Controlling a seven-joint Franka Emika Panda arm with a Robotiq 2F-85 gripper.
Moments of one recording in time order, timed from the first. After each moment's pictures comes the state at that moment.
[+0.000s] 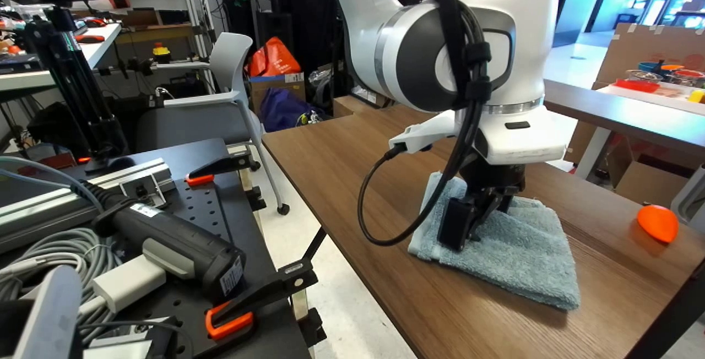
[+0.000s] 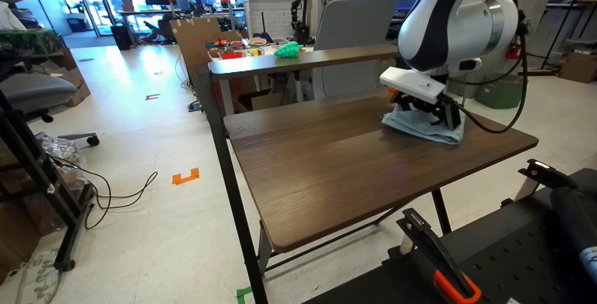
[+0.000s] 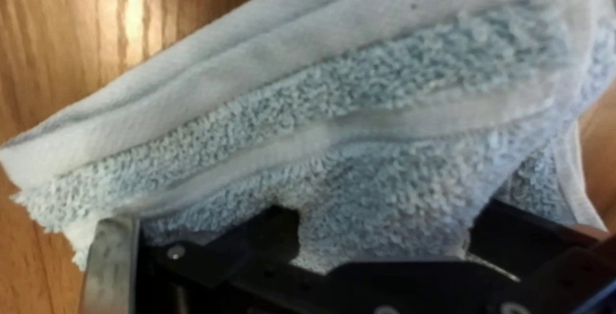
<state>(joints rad) 0.02 0.82 -0.21 -1.91 0.03 2.83 1.19</state>
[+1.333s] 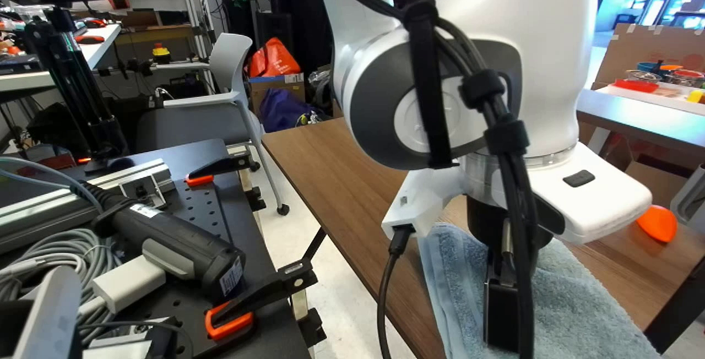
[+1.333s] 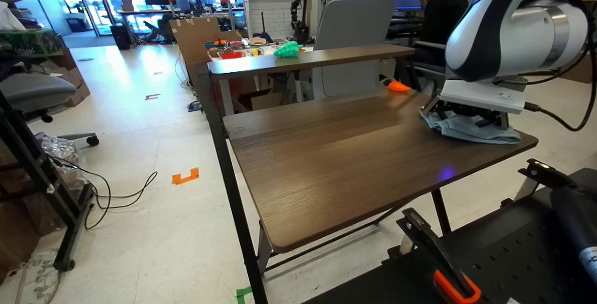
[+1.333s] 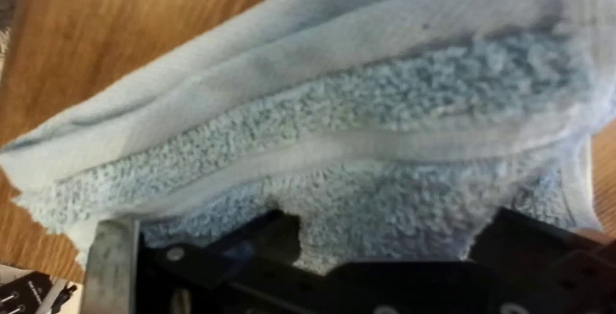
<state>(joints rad) -0.10 0.77 -0.21 -2.09 0.08 3.04 0.58</state>
